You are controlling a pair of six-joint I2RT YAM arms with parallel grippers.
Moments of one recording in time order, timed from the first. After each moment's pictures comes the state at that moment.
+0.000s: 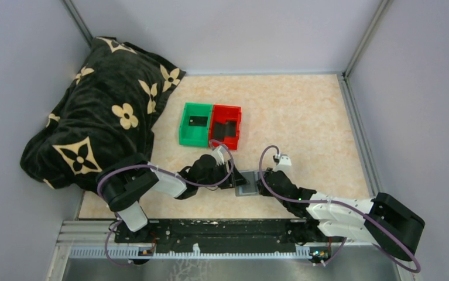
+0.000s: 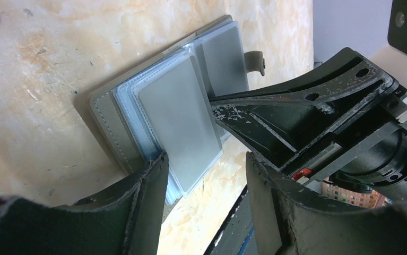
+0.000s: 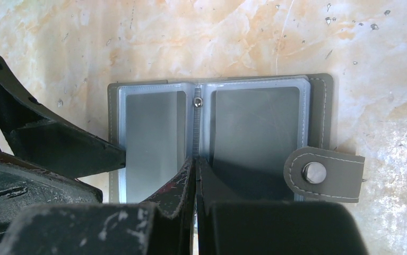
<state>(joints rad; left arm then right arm) -0.97 1.70 0.49 0.79 0.21 -1.04 0.94 1.00 0.14 0.21 0.37 0.87</state>
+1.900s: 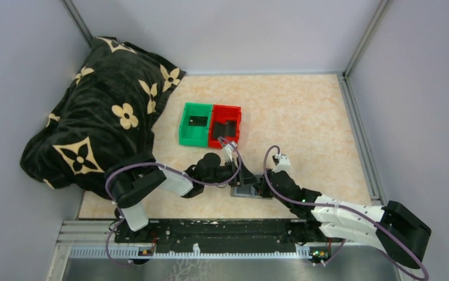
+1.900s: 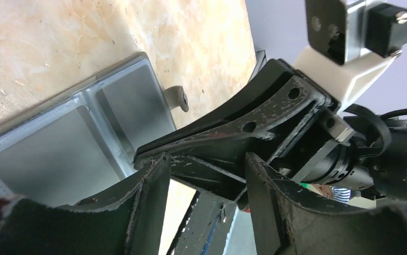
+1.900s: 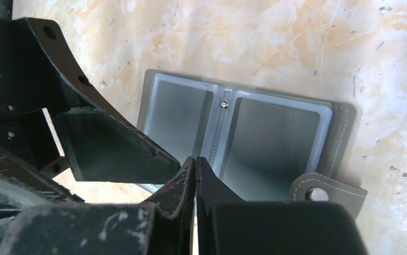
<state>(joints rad) -1.00 1.76 0.57 0.94 0.30 -1.08 0.95 0.90 0.14 0.17 0.28 0.88</state>
